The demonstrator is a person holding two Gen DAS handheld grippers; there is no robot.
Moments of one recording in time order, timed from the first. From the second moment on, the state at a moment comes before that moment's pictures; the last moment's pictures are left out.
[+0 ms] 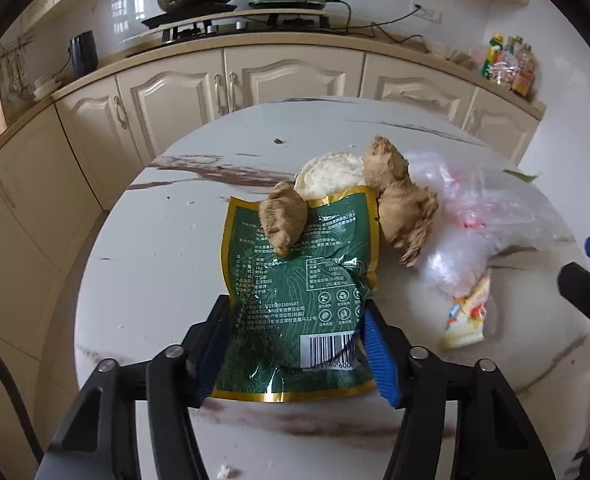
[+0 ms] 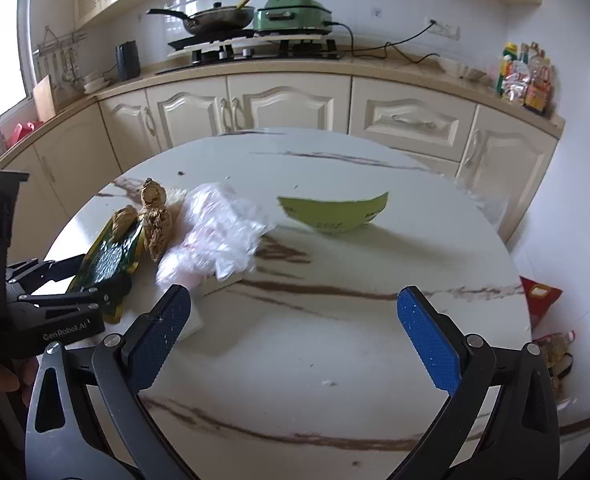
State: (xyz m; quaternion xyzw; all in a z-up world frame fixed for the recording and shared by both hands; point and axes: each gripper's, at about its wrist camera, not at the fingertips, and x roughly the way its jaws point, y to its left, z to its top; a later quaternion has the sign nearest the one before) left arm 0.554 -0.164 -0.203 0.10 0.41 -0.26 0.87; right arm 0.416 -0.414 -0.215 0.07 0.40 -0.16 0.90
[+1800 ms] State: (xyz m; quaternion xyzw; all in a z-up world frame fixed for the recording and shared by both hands) left arm 0.474 -0.075 -0.170 -0.04 0.42 -0.38 0.82; right arm 0.381 -0.371 -0.219 0.10 0.40 -0.07 0.91
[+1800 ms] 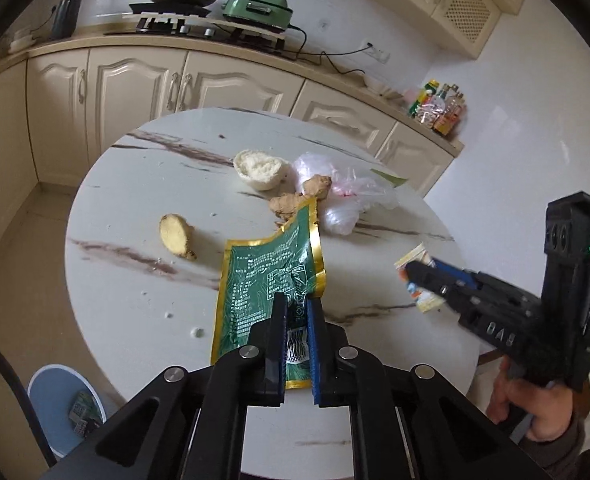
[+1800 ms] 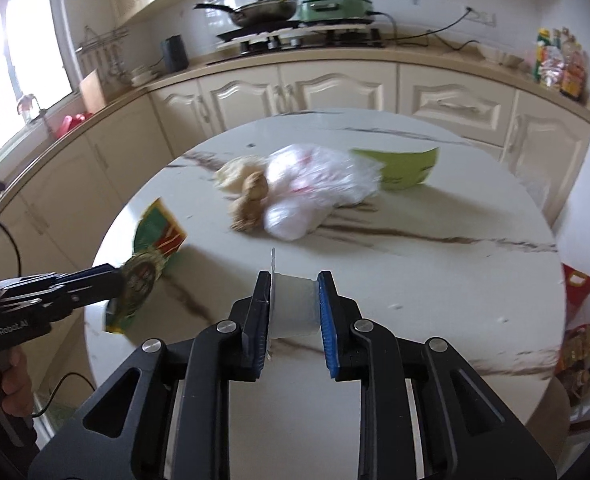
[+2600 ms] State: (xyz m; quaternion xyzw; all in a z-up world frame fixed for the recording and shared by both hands) left arm 0.469 -0.118 -0.202 0.09 0.43 -0.29 0.85; right arm 0.393 -0.333 -0.249 0.12 0.43 -0.02 0.90
